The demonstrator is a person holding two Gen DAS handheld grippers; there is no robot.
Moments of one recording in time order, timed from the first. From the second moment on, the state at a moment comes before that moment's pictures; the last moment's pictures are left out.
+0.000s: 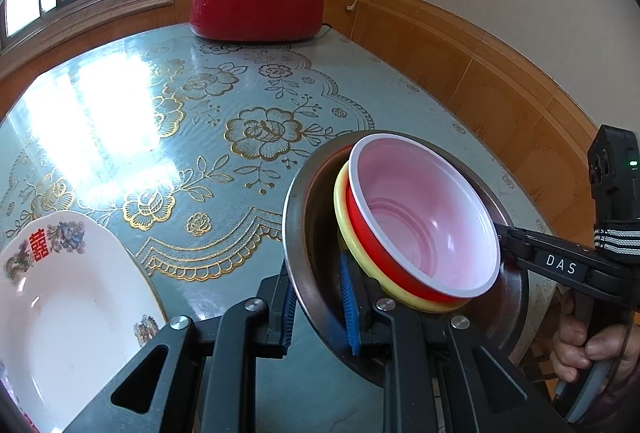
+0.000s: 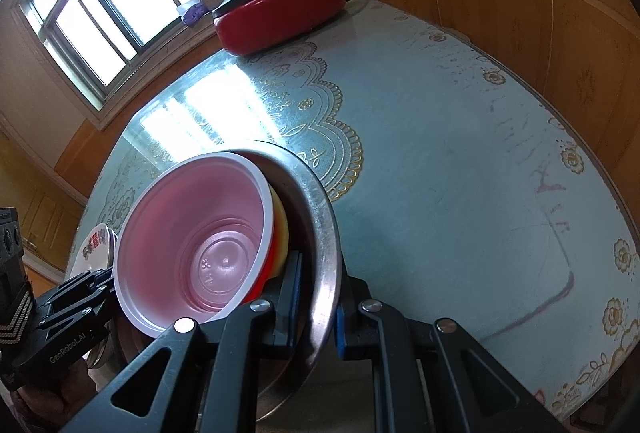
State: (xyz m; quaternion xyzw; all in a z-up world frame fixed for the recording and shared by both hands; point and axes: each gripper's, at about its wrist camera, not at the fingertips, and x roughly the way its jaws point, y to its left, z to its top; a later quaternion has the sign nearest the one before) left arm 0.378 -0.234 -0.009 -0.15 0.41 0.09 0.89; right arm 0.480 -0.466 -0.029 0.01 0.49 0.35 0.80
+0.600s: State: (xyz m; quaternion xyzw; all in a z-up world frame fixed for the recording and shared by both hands) left arm 0.361 -0.228 0.010 -0.14 0.39 0.10 0.90; right arm 0.466 -0.457 -0.018 0.01 0.48 0.36 0.80
